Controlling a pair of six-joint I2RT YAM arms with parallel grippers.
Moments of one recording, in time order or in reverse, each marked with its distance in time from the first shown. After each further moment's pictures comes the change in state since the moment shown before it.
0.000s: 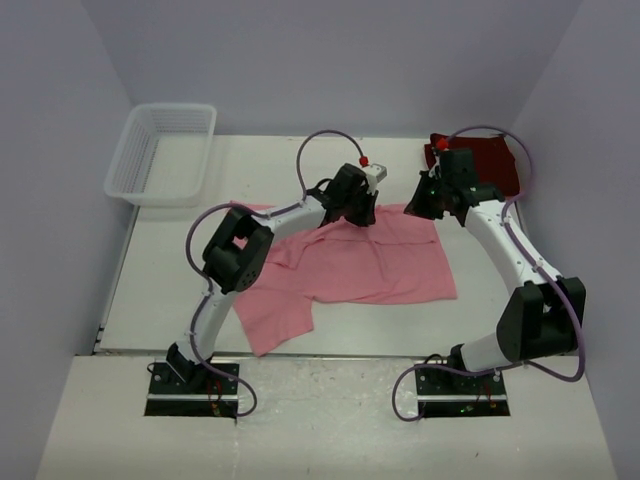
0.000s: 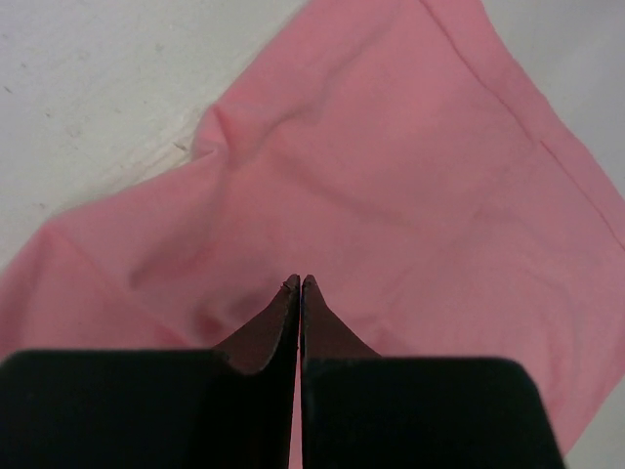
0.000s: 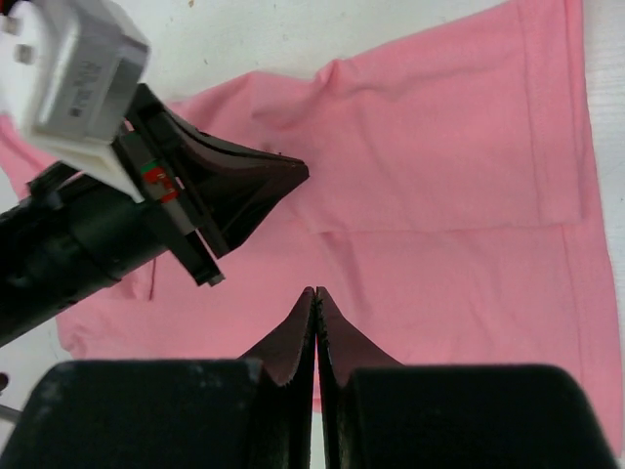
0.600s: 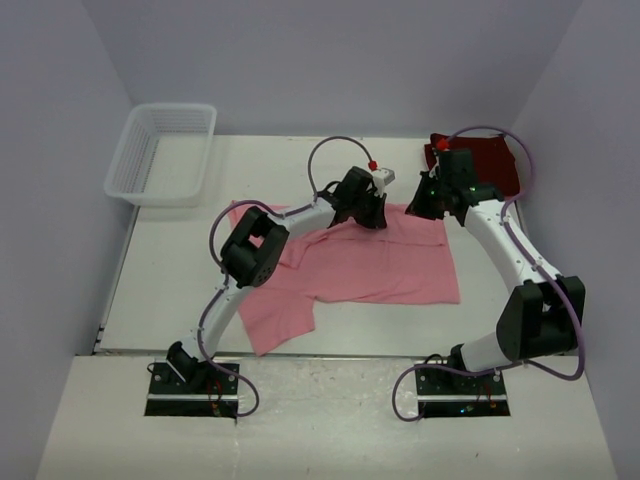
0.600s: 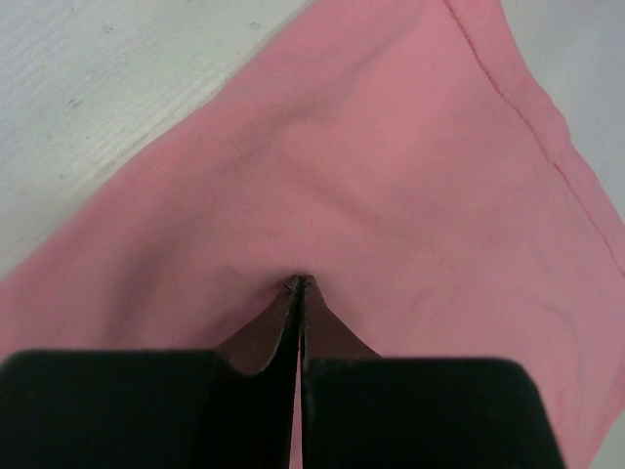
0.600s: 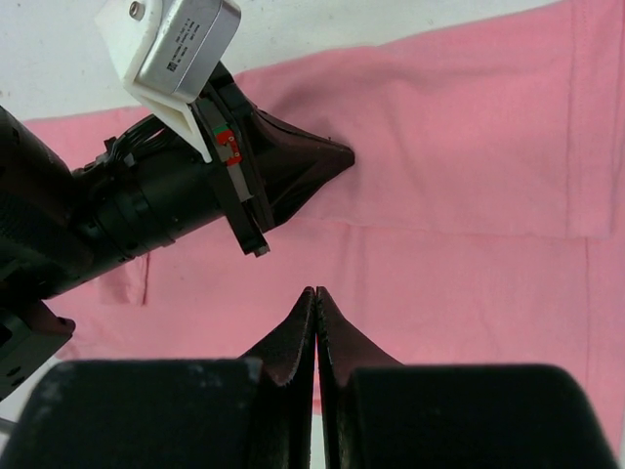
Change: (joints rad) left arm -0.002 0.186 0.151 0.029 0.116 -0.035; right arm 0.000 0.004 0.000 -0.003 0.026 -0.002
